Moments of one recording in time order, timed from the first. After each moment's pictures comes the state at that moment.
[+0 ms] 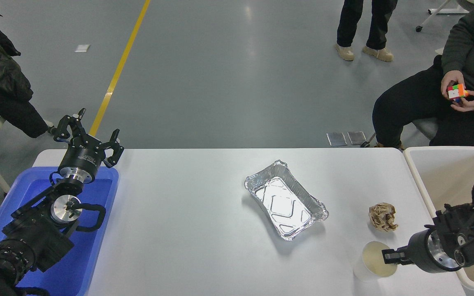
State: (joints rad) left arm -0.71 0.22 -0.73 -0.29 -0.15 -0.55 -0.42; right arm 1.58 -0.41 -1.45 1.60 -0.42 -0.20 0.19
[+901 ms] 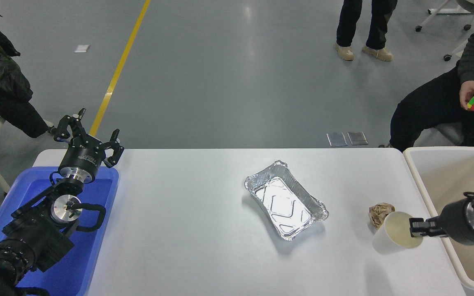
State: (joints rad) left arm -0.71 0.22 -0.73 -0.29 -0.15 -0.55 -0.42; right arm 1.98 -0.60 -1.55 1.72 -0.47 0.01 0.19
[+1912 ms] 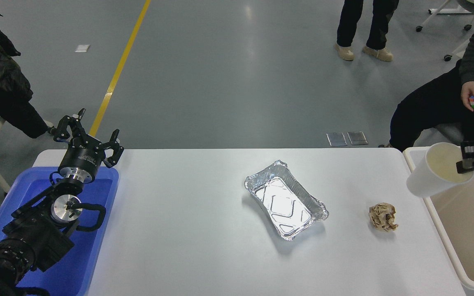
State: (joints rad) left arm -0.71 0.22 -0.73 -0.29 -0.15 -0.55 -0.42; right arm 2.55 -0.64 -1.71 1.61 -0.38 0.42 0.17
